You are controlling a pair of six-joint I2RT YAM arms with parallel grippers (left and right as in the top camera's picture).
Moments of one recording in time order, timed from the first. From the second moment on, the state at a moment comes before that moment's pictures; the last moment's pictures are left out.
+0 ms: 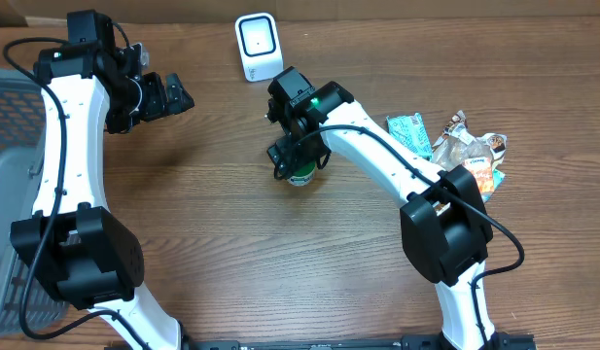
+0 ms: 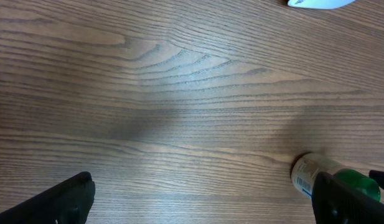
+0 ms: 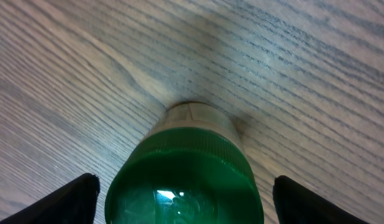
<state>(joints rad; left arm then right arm) 0.16 1.93 1.85 -1.20 0.23 -0.11 0.63 2.17 1.86 -1.05 -0.06 0.03</state>
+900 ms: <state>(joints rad) 0.16 1.93 1.85 -1.20 0.23 -0.11 0.59 2.16 2.03 -1.22 -0.31 0.06</state>
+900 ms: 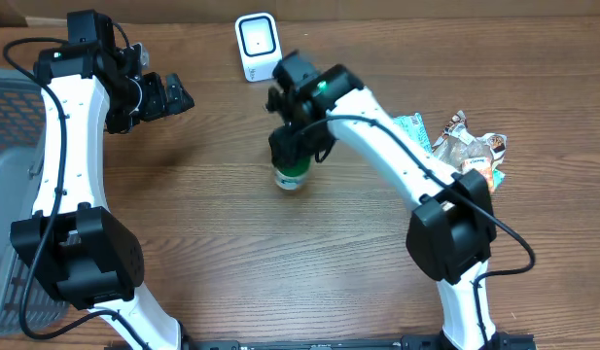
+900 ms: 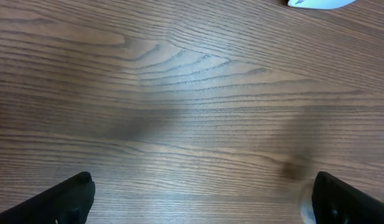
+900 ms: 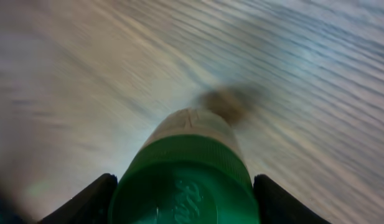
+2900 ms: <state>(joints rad) 0.16 1.93 1.85 -1.20 0.22 -0.11 0.55 2.13 2.07 -0.77 -0.06 -0.36</state>
